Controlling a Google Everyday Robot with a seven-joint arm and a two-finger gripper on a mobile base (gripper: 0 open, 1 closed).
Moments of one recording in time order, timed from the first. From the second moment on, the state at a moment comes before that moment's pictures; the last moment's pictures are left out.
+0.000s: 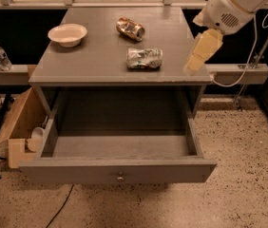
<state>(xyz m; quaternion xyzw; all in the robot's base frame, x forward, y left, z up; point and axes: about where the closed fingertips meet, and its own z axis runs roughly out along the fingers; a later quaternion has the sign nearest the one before) 0.594 -0.143 0.966 -0.59 0.76 0.03 0.26</state>
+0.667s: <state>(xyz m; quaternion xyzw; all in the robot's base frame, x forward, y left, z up) 0.682 -0.065 0.916 -0.60 0.76 0.05 0.26</state>
